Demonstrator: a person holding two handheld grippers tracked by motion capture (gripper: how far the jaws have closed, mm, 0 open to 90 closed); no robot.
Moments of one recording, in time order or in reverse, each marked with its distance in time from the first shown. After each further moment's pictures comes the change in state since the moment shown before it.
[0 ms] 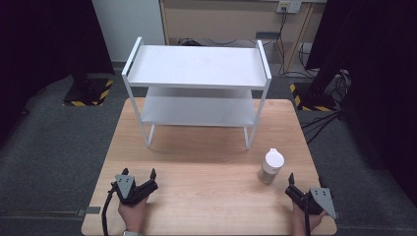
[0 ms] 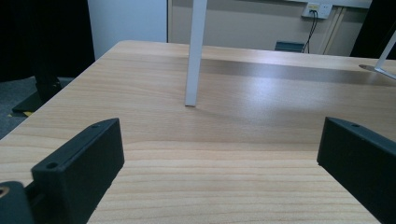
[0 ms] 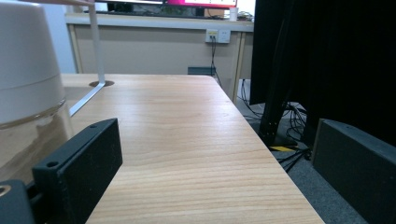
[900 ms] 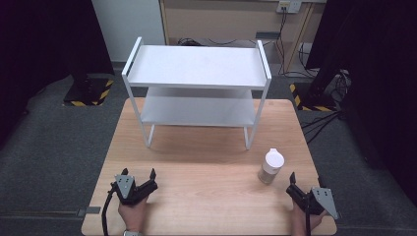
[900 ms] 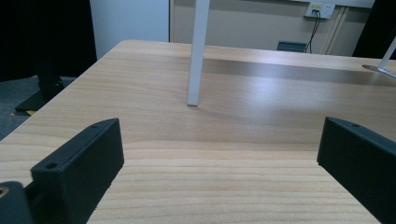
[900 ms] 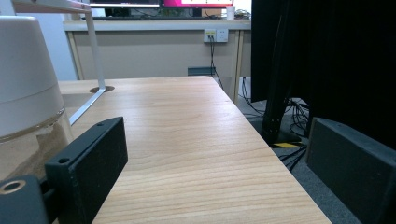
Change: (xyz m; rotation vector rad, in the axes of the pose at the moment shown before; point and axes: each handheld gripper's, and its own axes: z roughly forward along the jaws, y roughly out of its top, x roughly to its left) left arm -0.001 0.000 0.000 -0.001 0.008 -0.003; right arm 0.001 0.001 0.000 -0.002 -0.009 0.055
